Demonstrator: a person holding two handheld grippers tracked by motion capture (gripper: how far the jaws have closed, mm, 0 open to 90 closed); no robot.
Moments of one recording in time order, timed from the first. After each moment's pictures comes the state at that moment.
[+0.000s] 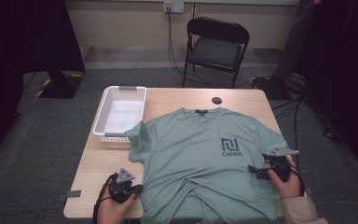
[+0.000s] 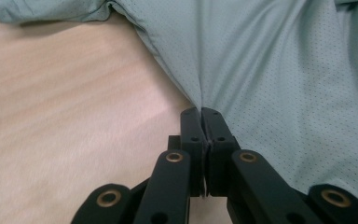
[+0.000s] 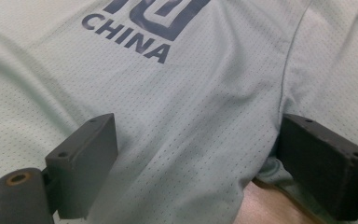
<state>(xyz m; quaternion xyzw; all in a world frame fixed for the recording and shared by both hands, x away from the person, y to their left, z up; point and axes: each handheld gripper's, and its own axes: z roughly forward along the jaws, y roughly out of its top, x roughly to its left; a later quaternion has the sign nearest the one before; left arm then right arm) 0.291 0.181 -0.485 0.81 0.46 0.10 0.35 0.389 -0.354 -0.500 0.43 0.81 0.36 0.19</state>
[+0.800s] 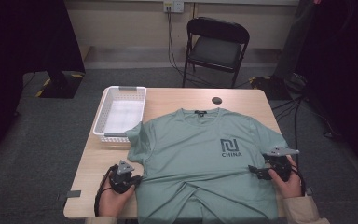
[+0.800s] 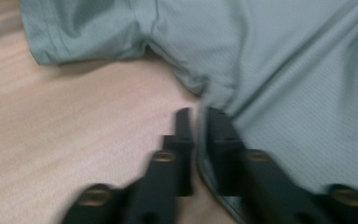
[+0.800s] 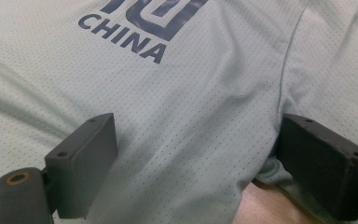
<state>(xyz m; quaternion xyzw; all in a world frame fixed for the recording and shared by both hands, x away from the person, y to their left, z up) 0.318 0.183 -0.486 0.81 0.46 0.13 0.34 0.390 -0.356 -0.500 0.42 0.81 0.36 0.19</state>
